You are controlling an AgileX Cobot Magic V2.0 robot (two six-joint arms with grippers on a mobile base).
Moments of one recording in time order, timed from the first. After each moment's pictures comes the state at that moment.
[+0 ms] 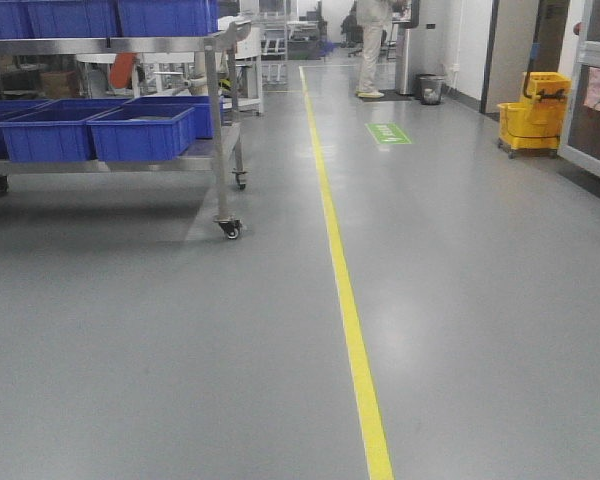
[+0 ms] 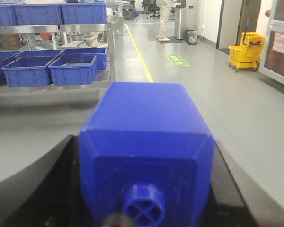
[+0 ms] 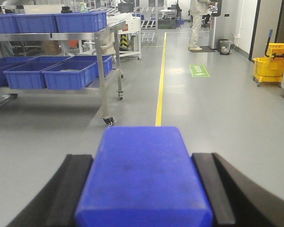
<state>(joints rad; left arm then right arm) -0.07 0.28 -0.44 -0.19 0.31 0.16 0.11 0.33 -0.35 0.00 0.09 0.08</state>
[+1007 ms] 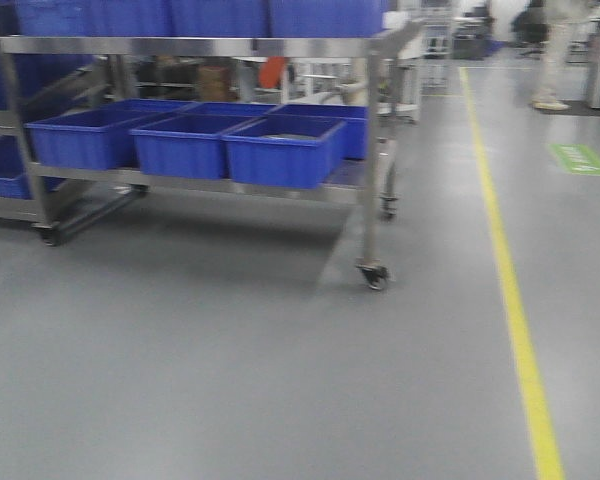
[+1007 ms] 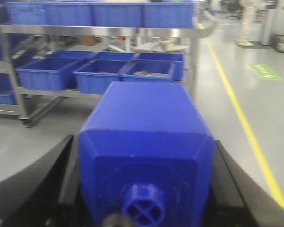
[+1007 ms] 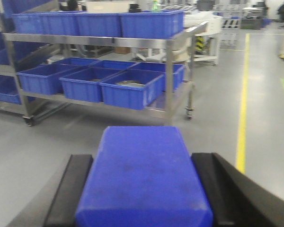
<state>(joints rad) -0.07 0.28 -0.44 -0.19 0.31 0.16 0.11 0.33 -0.35 0.00 0.09 0.08</state>
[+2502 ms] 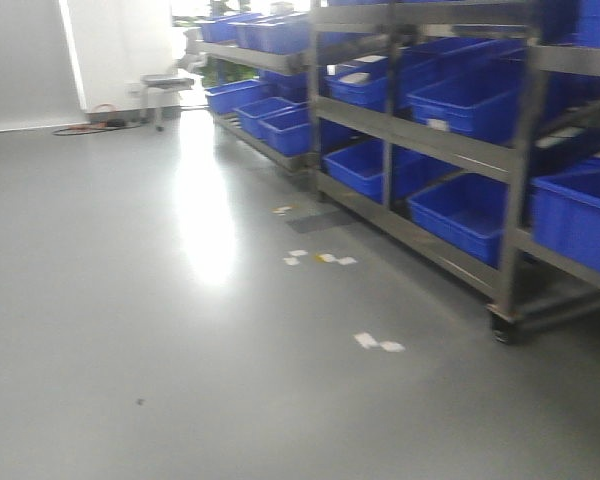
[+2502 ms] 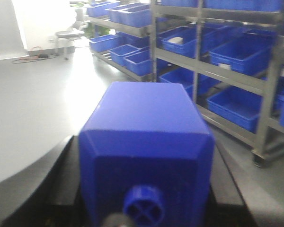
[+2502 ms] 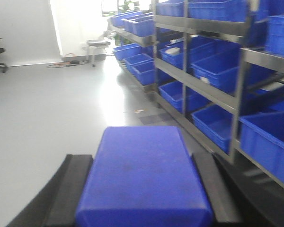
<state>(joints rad) -0.07 0.28 -0.44 -0.19 0.31 0.16 0.11 0.33 -0.35 0.00 0.09 0.08</state>
